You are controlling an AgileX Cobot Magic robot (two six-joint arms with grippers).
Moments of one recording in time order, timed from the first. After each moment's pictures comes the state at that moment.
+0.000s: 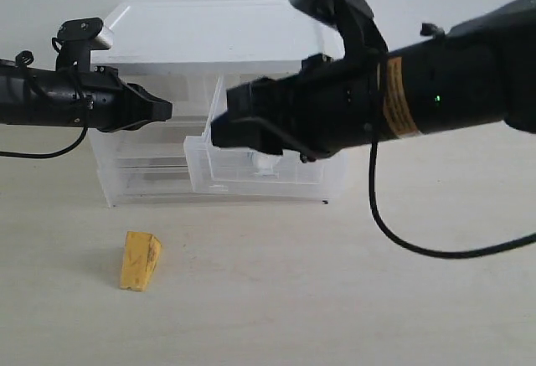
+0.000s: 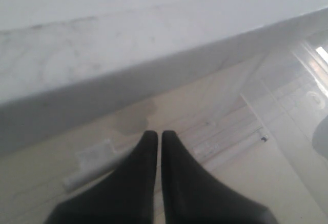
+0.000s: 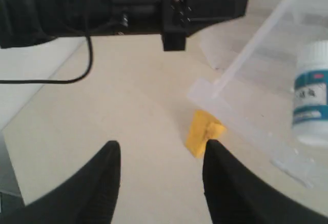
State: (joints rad) left arm -0.13 1.87 -1.17 -1.65 0.50 1.74; right arm 0.57 1.48 -1.00 -1.74 -0.53 2.09
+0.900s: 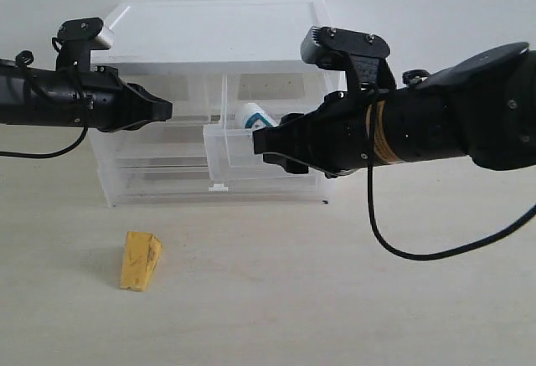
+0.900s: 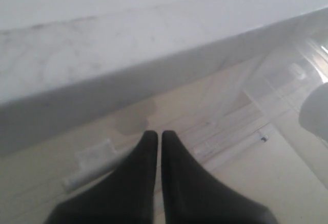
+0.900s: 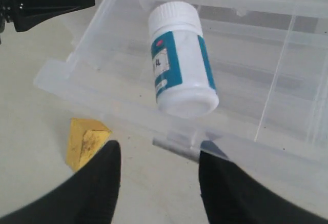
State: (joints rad) left arm -0.13 1.87 -1.17 -1.65 0.50 1.74; right arm 0.57 1.60 -0.97 -1.74 -0.19 2.03
